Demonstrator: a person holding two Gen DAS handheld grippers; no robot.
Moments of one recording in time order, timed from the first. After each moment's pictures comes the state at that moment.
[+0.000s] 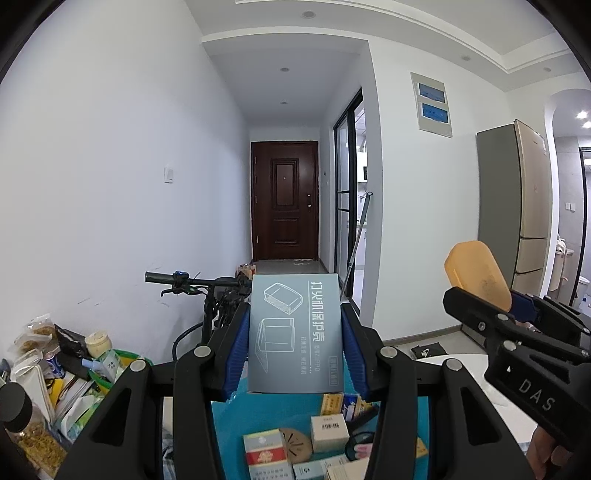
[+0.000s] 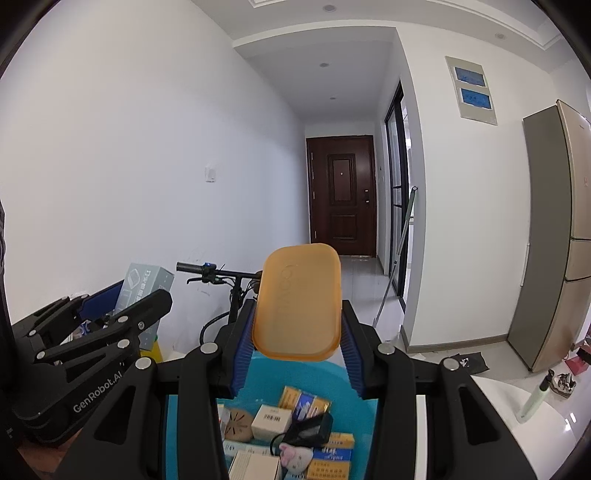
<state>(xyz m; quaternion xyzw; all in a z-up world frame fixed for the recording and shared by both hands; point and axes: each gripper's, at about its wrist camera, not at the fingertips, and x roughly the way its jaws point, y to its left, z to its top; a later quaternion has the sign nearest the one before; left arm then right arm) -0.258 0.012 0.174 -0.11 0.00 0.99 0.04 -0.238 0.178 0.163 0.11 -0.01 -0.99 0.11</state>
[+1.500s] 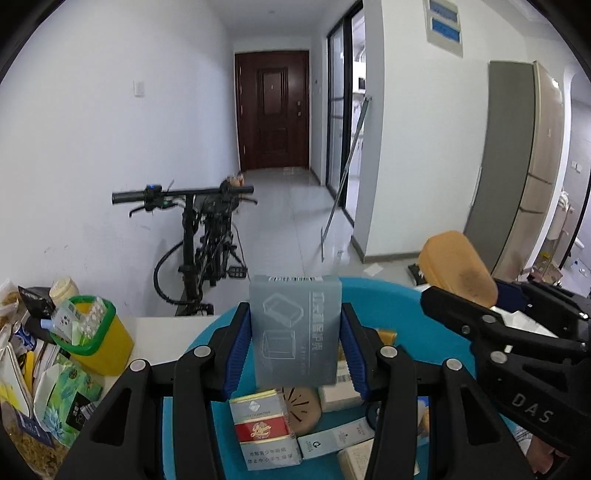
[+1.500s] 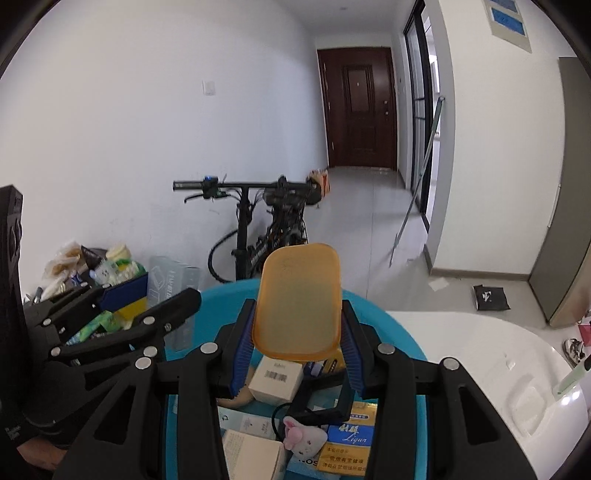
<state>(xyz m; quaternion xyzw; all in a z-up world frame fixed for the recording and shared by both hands) -0.367 0.013 0.098 -0.31 0.02 0.95 0.05 -0.341 0.170 0.101 0.30 0.00 -0.94 0.15</state>
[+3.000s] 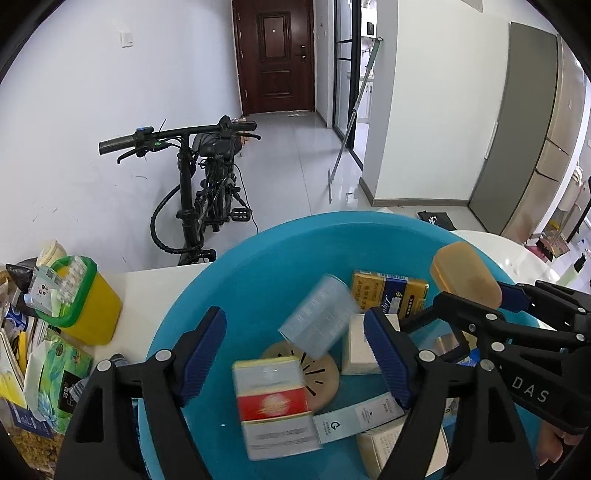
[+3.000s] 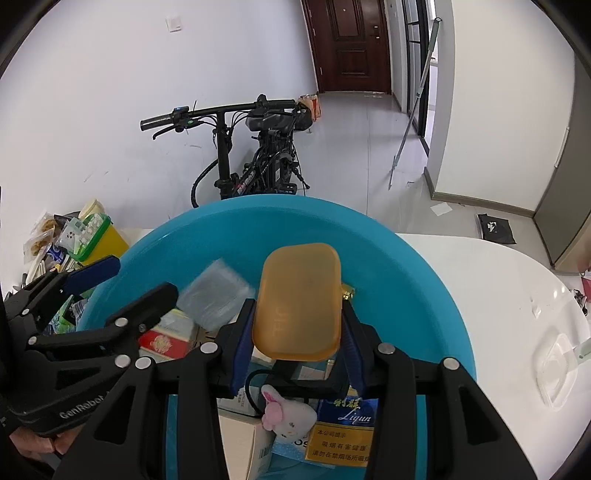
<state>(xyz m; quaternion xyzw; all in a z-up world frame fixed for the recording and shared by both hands) -0.403 0.013 0.054 -0.41 0.03 0.91 0.04 -0.382 0.185 0.045 0.44 -0.02 -0.89 0.14</state>
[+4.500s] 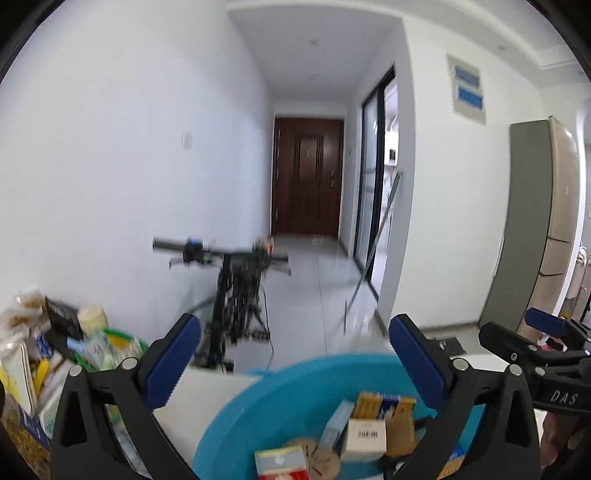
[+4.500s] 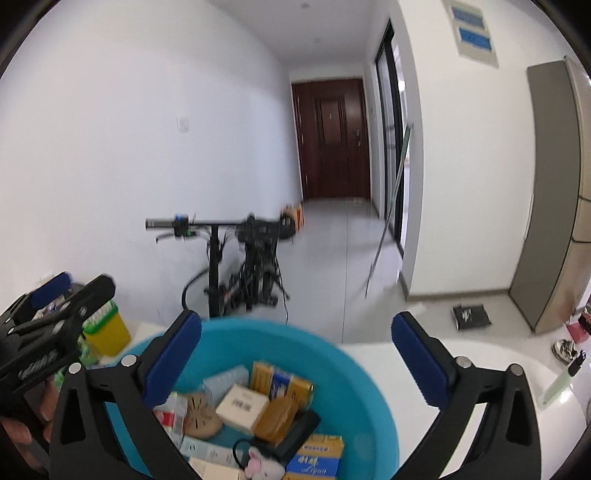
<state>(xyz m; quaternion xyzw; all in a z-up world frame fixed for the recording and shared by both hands) -0.335 -0.019 0.137 -0.14 -0.02 0.99 -0.01 -0.335 0.205 0.125 0.21 -0.02 -0.97 0.10</state>
